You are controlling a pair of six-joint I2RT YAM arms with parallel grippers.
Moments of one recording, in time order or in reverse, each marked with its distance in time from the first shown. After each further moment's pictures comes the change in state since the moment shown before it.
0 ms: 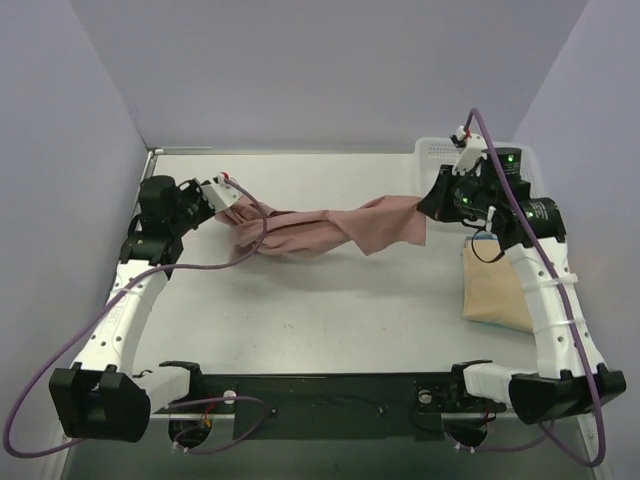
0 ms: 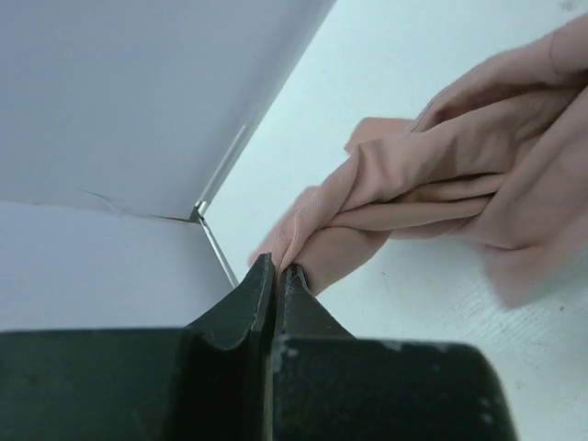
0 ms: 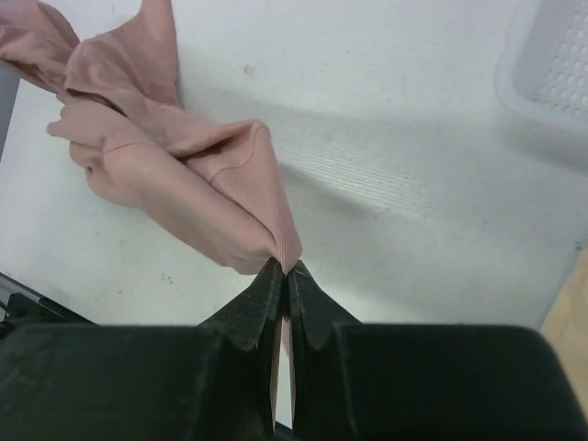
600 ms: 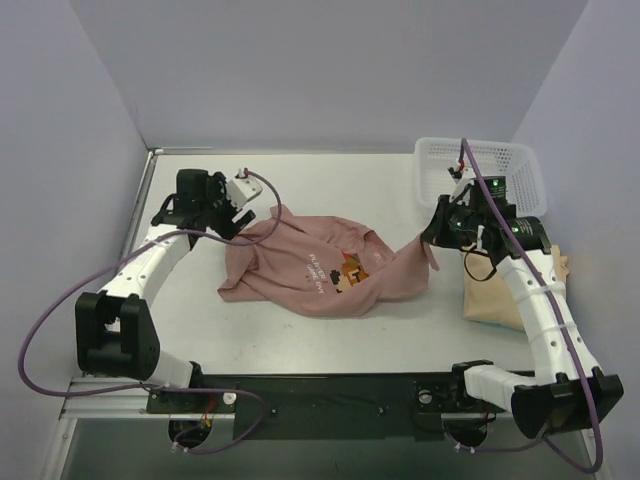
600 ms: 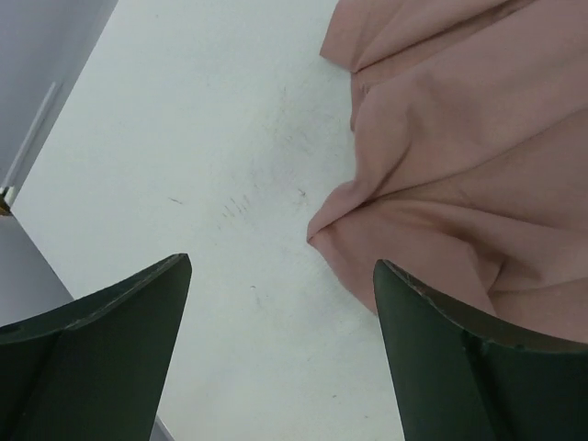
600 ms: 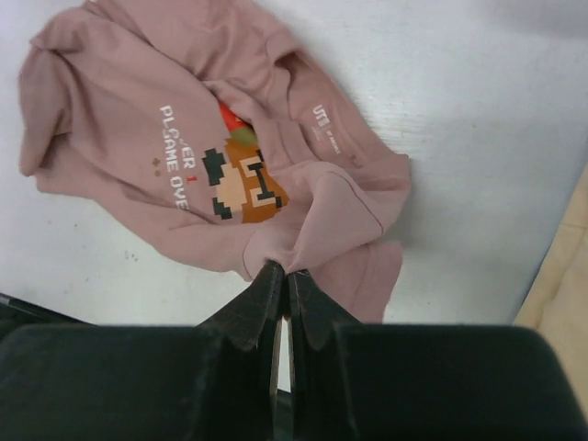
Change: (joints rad) left arm -0.046 0.301 0.102 -0.066 0.047 -0.177; right arm -0.016 -0.173 -0.241 -0.023 0.077 0.051
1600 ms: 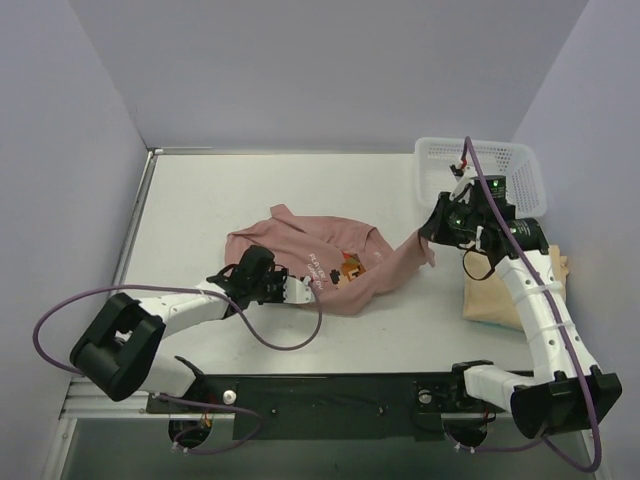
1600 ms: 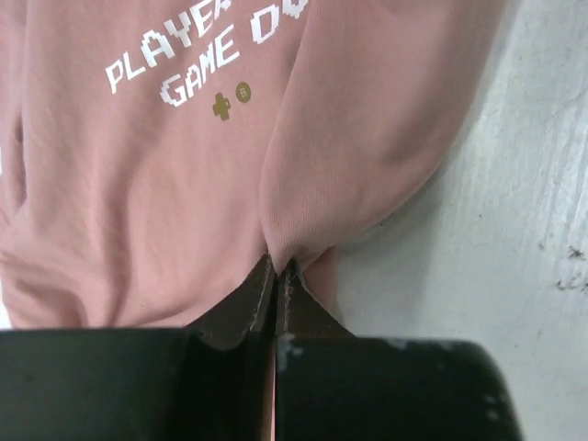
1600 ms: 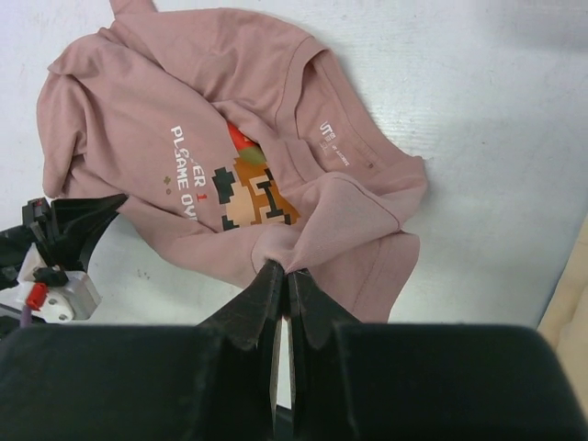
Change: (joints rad) left arm -0.497 -0.066 -0.508 0.274 -0.040 0.235; right arm -0.011 0.060 -0.035 0.081 0.000 0.045
